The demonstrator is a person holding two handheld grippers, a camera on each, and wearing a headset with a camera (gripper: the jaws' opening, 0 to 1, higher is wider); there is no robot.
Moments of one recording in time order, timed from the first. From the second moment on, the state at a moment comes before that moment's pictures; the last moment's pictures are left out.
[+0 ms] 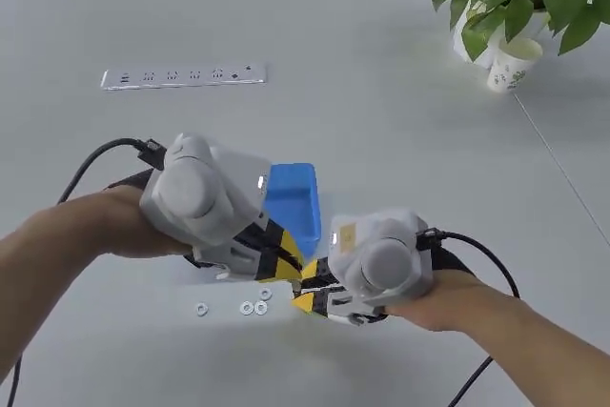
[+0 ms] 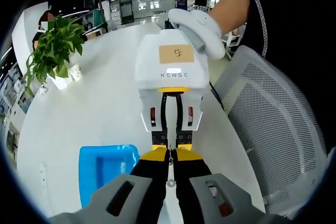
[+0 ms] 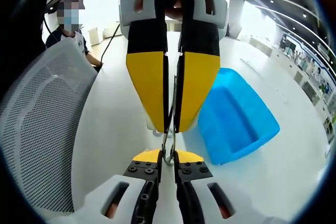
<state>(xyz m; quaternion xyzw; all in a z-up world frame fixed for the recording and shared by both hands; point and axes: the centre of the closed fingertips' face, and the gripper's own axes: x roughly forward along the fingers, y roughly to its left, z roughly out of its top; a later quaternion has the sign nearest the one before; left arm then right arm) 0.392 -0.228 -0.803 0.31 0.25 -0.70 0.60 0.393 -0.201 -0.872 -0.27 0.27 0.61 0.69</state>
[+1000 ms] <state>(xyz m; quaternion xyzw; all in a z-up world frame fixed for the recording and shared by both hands) 0.392 -0.230 -0.803 0.31 0.25 -0.70 0.60 0.393 -0.201 -0.872 -0.25 0.29 0.61 0.70</state>
